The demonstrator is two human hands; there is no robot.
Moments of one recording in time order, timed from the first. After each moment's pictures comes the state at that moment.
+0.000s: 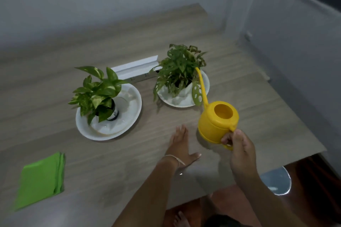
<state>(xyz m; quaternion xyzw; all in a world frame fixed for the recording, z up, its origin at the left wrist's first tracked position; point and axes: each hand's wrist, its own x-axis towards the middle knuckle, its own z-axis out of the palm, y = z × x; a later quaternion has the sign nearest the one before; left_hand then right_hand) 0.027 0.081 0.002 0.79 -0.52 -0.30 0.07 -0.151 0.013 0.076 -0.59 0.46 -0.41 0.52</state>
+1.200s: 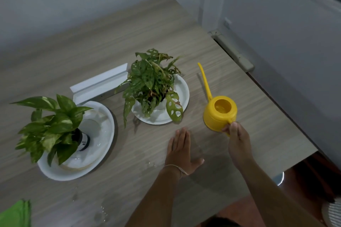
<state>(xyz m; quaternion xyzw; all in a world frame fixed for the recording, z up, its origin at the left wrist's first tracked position) 0.010 -0.004 -0.032 0.76 -0.59 -0.27 0.03 -0.165 -0.116 -0.007 -0.59 0.53 -0.40 0.47</state>
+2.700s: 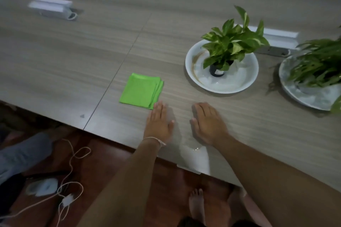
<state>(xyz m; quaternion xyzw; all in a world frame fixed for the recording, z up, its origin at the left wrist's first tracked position) 0.183 0.415 -0.048 0.96 -0.23 -0.10 0.13 0.106 0.212 -0.013 -0.98 0.04 -0.01 0.20</state>
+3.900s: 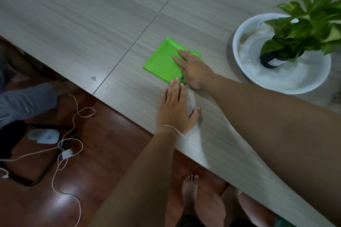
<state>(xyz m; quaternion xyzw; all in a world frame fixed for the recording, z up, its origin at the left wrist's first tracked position) 0.186 0.429 -0.065 0.98 -0.15 0.01 0.12 0.318 0.297 -0.049 -0.96 -0.17 0.12 0.18</state>
